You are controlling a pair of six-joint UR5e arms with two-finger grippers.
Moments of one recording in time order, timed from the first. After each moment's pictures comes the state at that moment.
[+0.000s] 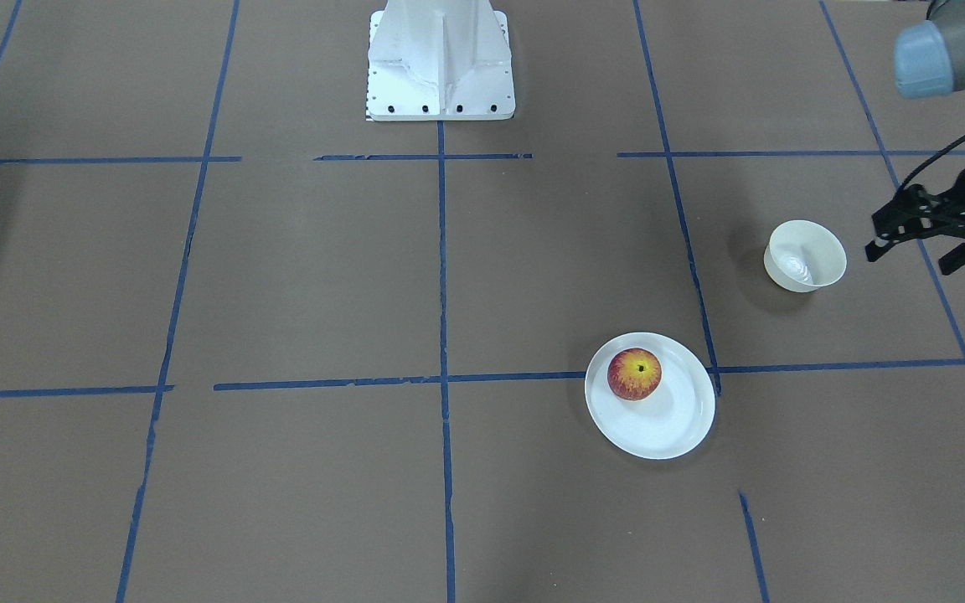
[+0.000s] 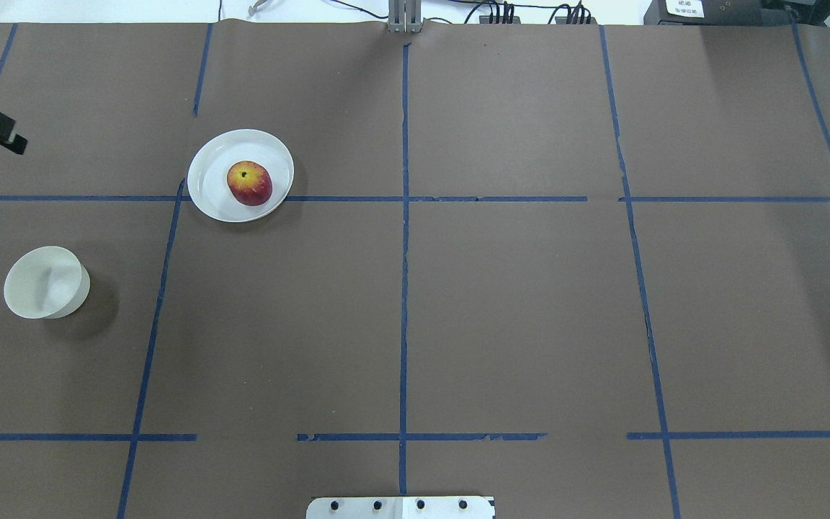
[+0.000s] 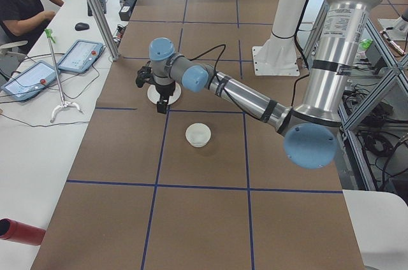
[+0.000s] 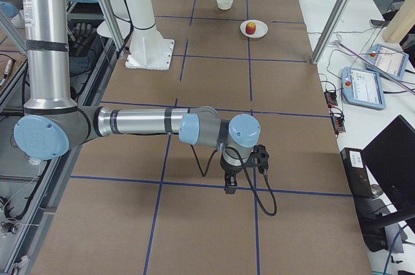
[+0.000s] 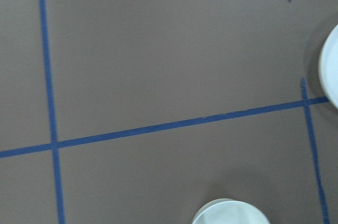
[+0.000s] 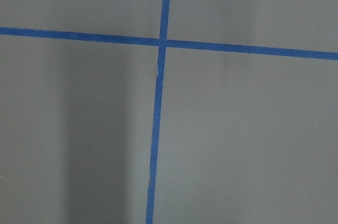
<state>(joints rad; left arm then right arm) -1.20 -1.81 -1.84 -1.62 -2.33 -0.47 1.59 -1.59 1.66 -1.76 2.32 -0.16</state>
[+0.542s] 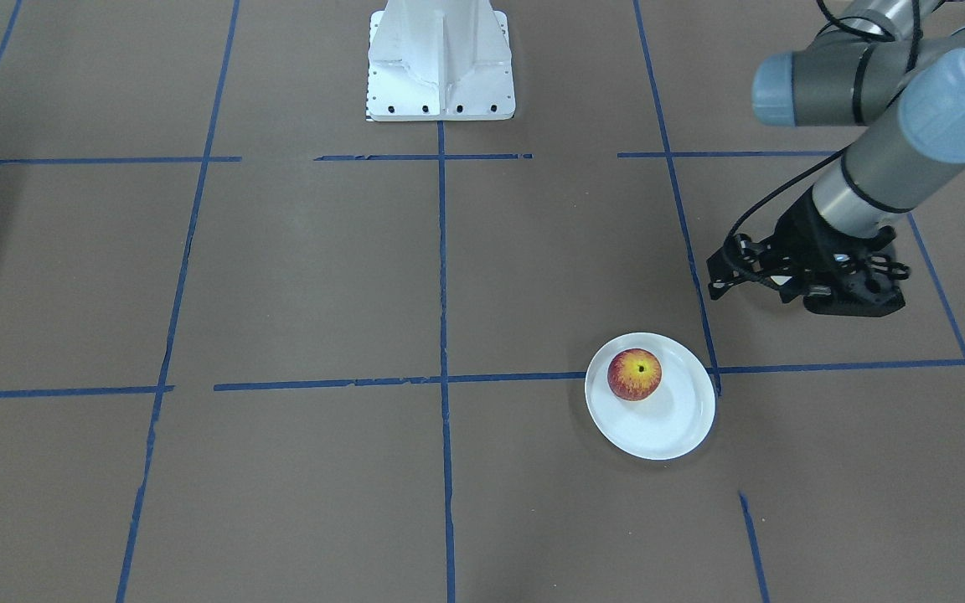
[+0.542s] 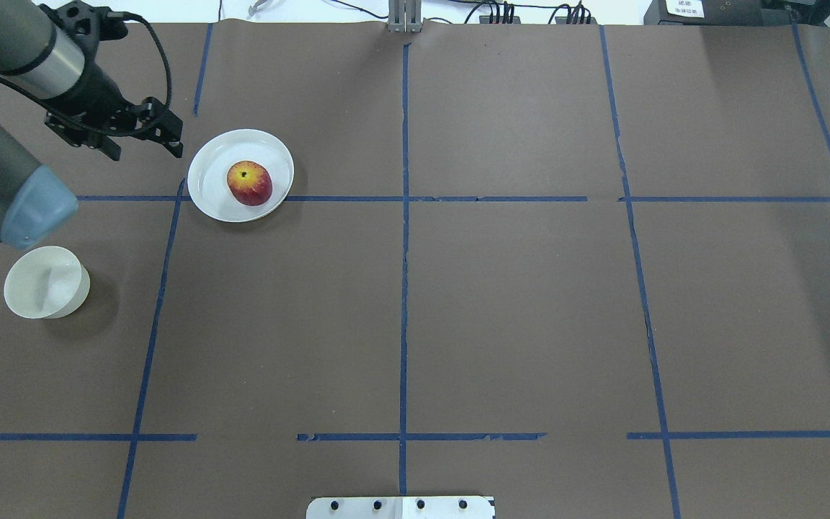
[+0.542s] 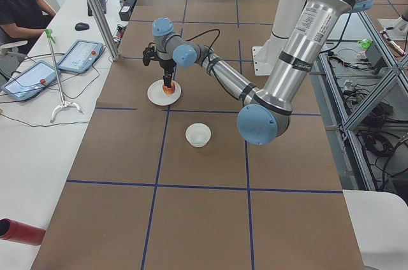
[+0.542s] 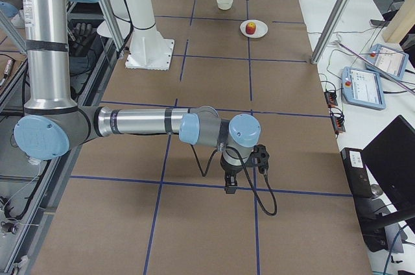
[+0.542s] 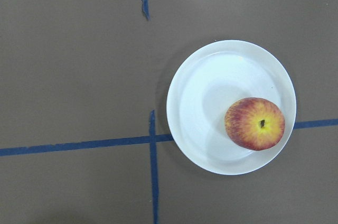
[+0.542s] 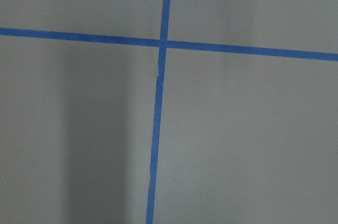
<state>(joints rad) -0.99 -2.05 -1.70 -1.62 -2.24 -0.85 1.59 -1.58 1.66 -1.76 2.32 -0.16</state>
